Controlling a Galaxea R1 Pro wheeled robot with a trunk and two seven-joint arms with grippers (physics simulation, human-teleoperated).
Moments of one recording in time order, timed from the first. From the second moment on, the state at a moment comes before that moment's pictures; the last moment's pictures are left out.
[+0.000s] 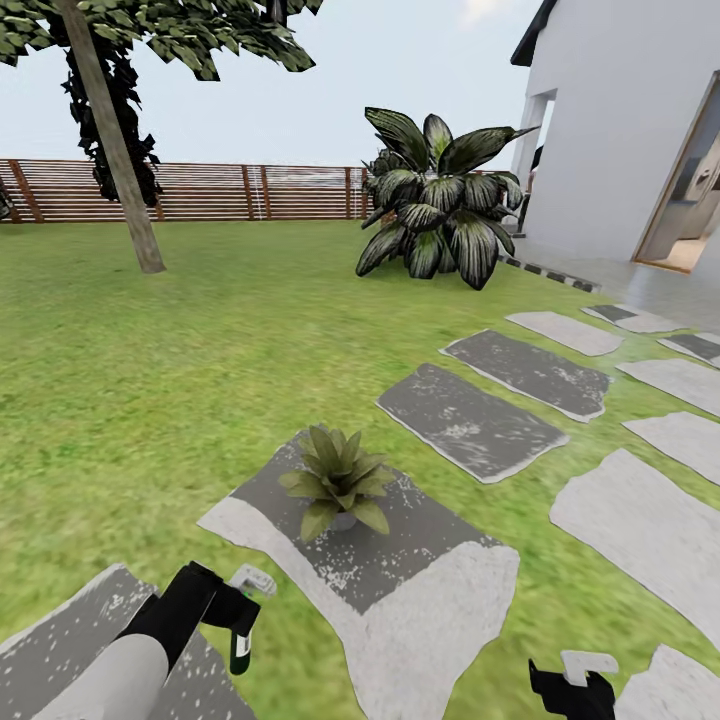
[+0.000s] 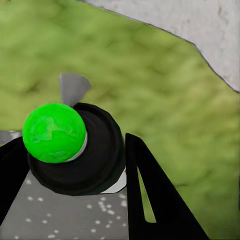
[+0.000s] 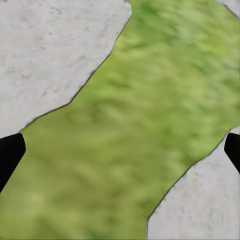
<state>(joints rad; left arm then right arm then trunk) -0.64 0.01 0.22 -0.48 -0.72 0.52 -0.61 -0.47 -0.16 -0.27 -0.06 0.21 -0.39 -0.08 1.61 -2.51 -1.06</state>
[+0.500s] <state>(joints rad) -0.64 0.01 0.22 -0.56 -0.71 0.61 -0.62 -0.47 -0.13 -0.27 -0.05 0.21 -0.39 -0.08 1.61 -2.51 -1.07</state>
